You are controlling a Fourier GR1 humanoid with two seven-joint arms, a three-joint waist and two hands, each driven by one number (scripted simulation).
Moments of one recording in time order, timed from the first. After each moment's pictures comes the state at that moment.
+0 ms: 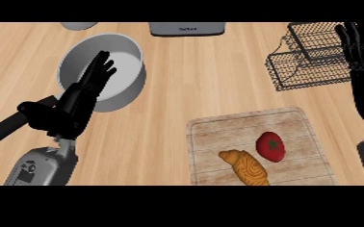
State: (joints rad) left arm -0.22 0.31 -0.19 -1.62 0.23 0.11 0.11; right arm -0.26 -0.50 0.01 -1.73 -0.18 -0.05 -0.24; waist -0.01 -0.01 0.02
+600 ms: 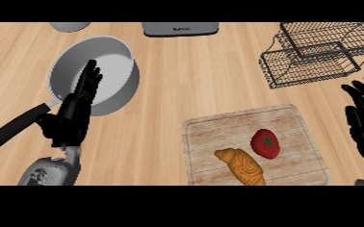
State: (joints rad) left arm -0.15 0.26 -0.18 -1.58 0.09 0.28 0.05; right arm 0.00 -0.26 -0.23 -1.66 -0.67 0.00 -0.21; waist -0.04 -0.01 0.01
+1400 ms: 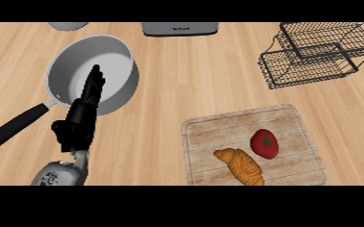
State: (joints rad) left arm -0.12 0.22 -0.21 -1.56 0.02 0.34 0.03; right arm 0.51 -0.62 -0.50 -1.97 -0.50 0.47 -0.20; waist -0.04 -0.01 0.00
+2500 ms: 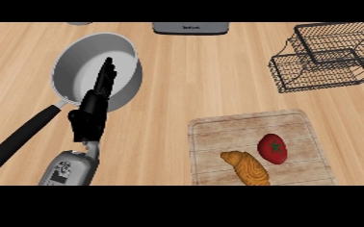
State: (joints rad) left arm -0.20 0.17 -0.21 -1.52 -0.01 0.32 0.04; right arm 0.29 -0.94 -0.22 -2.43 -0.18 0.28 0.68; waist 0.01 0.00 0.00
